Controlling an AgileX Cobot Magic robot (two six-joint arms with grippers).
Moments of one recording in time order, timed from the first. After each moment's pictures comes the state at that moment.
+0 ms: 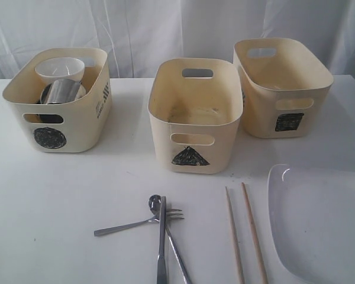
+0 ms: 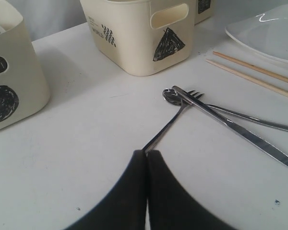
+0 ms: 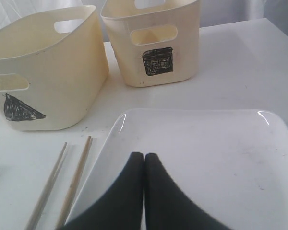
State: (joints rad) left arm -0.68 0.00 0.02 -0.06 0.31 0.15; right arm 0.06 0.00 0.00 -0.19 0.36 0.40
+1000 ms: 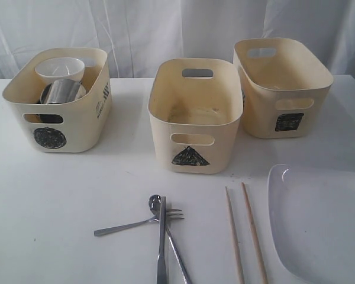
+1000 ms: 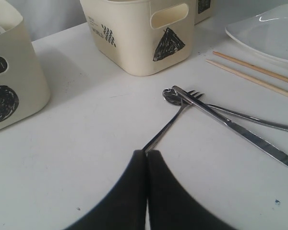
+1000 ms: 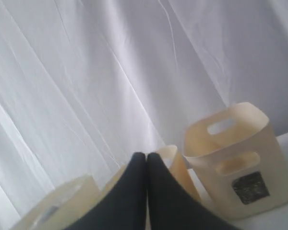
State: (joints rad) left arm -0.68 0.00 0.02 -0.06 0.31 0.15; right arm 0.06 0.00 0.00 -0.03 -0.16 0.51
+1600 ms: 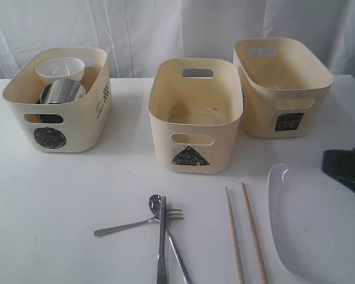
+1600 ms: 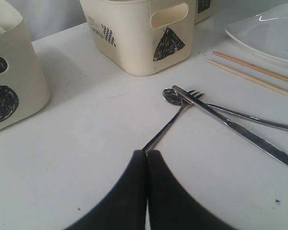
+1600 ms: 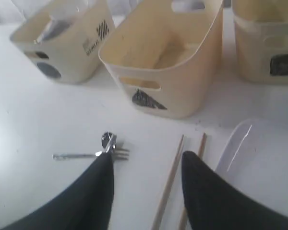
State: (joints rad) left arm -0.68 0.00 0.02 -0.06 0.31 0.15; right arm 0.25 0.56 -0.57 0.25 0.61 0.02
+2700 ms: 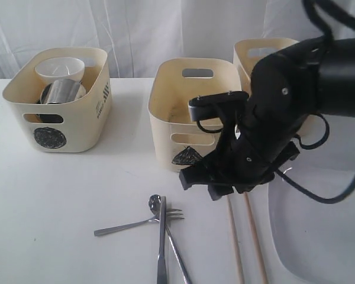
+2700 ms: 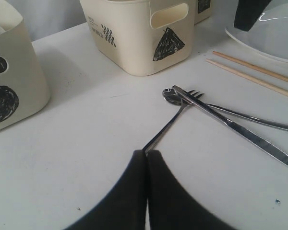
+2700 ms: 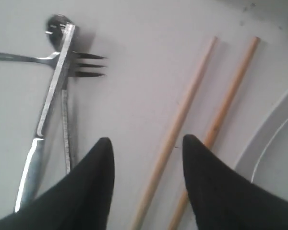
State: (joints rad) left arm -0.68 0.00 0.02 -0.06 0.31 0.15; right arm 0.51 1.59 -1.08 -0.01 0.85 0.27
